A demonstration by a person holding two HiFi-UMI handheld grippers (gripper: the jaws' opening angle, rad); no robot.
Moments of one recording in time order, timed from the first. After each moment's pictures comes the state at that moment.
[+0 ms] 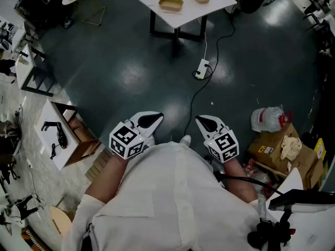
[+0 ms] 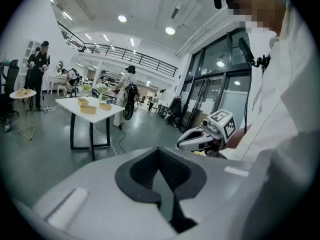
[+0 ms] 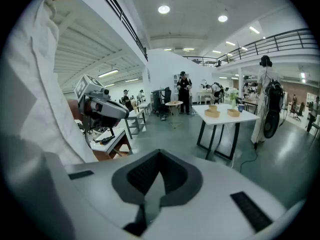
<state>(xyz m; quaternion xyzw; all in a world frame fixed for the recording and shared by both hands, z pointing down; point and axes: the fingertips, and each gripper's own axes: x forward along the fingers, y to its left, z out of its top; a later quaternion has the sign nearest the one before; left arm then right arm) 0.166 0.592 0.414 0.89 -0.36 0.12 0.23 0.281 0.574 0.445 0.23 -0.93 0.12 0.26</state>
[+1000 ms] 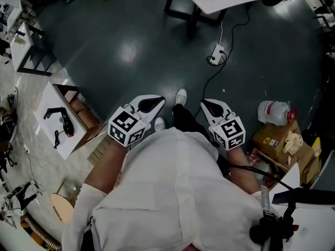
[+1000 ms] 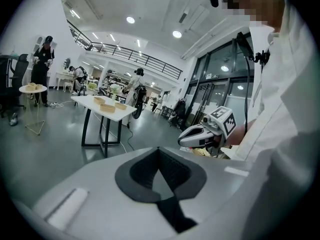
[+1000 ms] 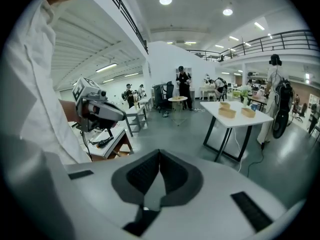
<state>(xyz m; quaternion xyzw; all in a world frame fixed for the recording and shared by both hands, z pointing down) -0.008 0.575 0.440 0.89 -0.37 0.11 0.24 0.113 0.548 0.462 0.23 -0.92 0.12 0.28</state>
